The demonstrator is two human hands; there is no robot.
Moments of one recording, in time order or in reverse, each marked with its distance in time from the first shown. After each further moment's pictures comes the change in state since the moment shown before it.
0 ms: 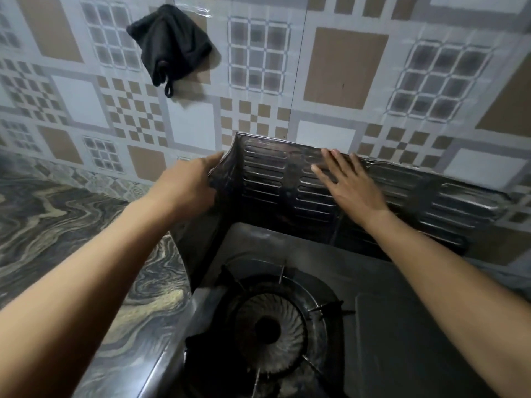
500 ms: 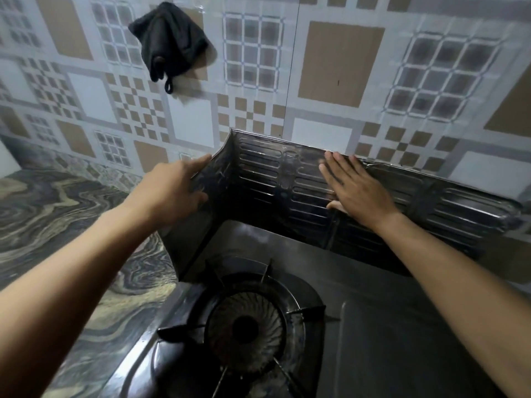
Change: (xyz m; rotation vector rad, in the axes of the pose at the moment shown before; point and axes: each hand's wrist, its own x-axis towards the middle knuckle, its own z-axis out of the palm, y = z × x) left_hand -0.016 0.001 0.012 0.062 0.068 -0.036; right_hand -0.008 0.024 0.014 0.087 0.163 -0.110
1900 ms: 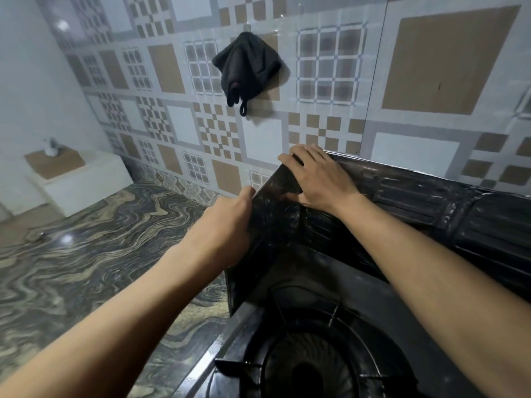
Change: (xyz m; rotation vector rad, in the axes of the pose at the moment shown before) left_hand -0.021 0.003 0.001 0.089 -0.050 -0.182; right_hand 0.181 -0.109 -0.035 0.563 0.260 -0.098
